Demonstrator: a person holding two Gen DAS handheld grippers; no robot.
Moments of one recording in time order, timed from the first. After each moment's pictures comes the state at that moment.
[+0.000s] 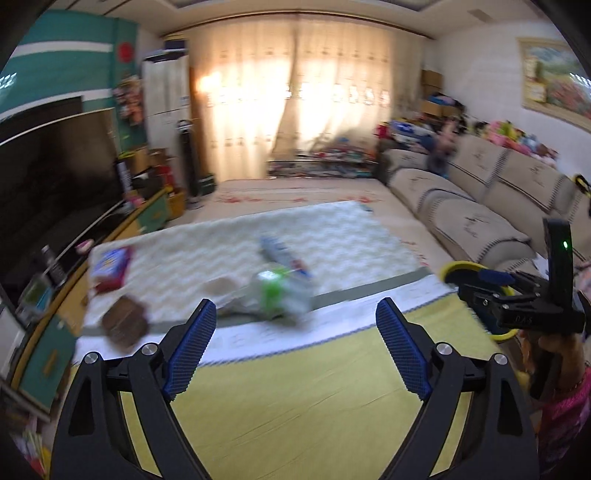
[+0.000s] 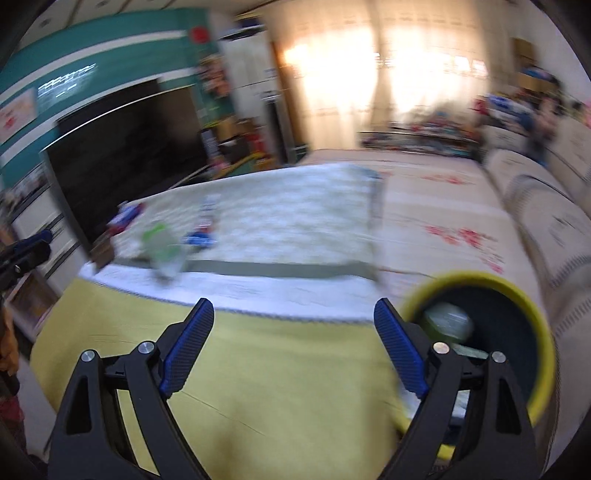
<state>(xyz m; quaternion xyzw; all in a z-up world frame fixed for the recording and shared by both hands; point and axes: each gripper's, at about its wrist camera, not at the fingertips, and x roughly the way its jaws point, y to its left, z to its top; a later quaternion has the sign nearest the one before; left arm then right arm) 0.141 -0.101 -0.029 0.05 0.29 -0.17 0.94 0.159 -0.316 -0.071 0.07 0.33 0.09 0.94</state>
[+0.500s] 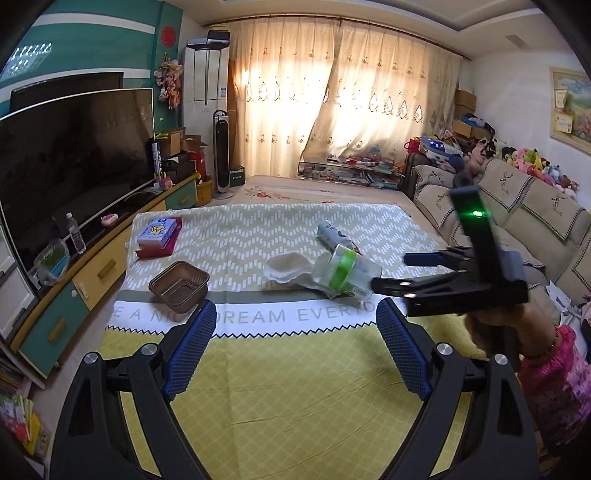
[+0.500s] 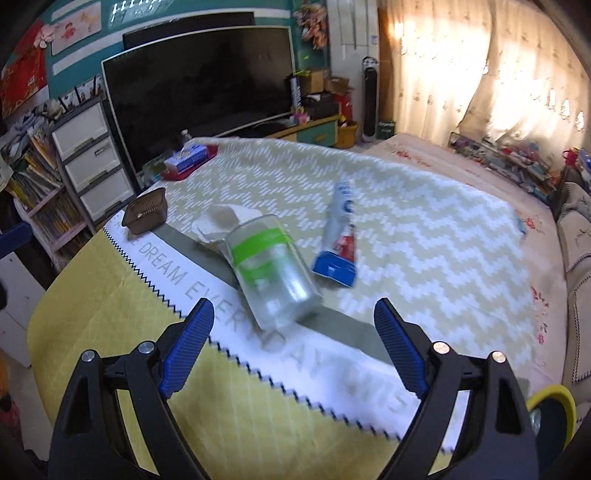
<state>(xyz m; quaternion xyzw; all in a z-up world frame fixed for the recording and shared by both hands) 0.127 -0.027 -0.046 0.00 0.29 -0.13 0.95 0.274 -0.166 -0.082 -0.05 0.39 0.21 0.89</state>
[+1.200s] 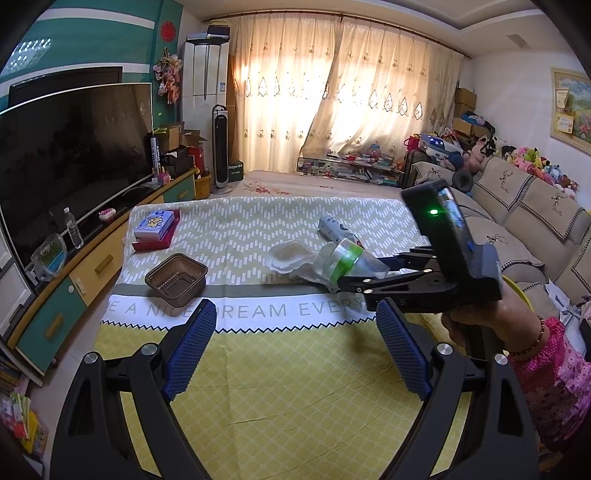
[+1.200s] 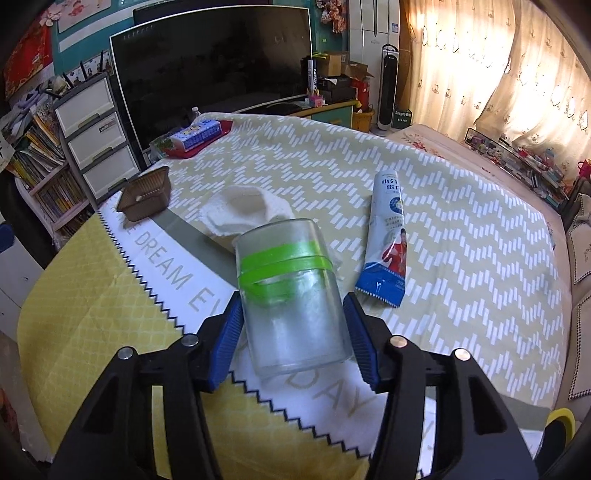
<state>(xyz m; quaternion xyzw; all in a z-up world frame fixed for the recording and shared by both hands) 0.133 -0.032 -0.053 0.00 0.30 -0.13 0.95 0.293 -0.130 -0.104 -0.07 0.42 0.23 0.88</state>
